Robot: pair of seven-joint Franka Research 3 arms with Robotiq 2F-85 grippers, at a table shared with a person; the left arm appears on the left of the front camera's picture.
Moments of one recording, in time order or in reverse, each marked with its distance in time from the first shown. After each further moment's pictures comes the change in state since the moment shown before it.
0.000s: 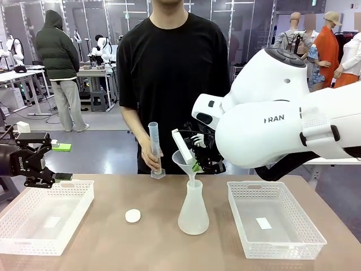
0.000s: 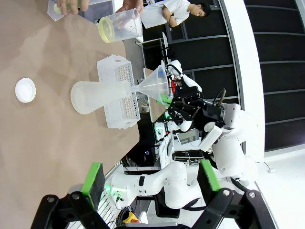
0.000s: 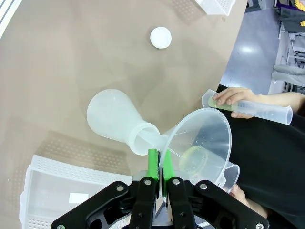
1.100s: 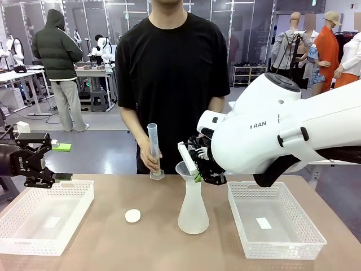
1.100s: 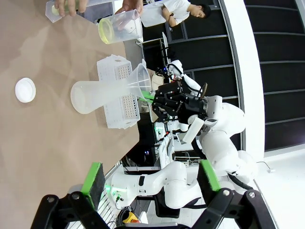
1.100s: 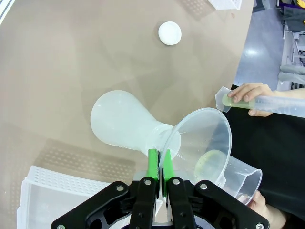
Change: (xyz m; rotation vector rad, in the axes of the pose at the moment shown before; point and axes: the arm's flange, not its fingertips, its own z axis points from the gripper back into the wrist) left arm 0.000 0.000 0.000 -0.001 0.000 0.000; right arm -0.025 0.013 -0.040 0.022 -0.039 -0.046
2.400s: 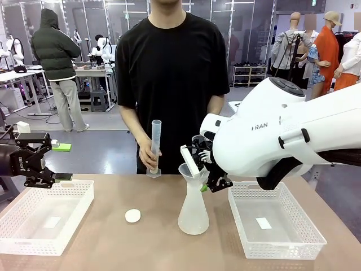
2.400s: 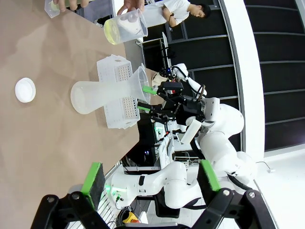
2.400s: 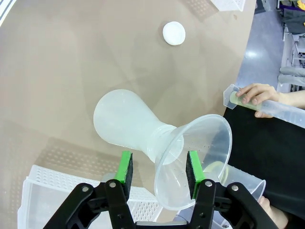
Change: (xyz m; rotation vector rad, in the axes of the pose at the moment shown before) left arm 0.000 0.000 0.000 0.000 0.000 0.000; right arm -0.003 0.009 -0.001 0.001 -0.006 0.012
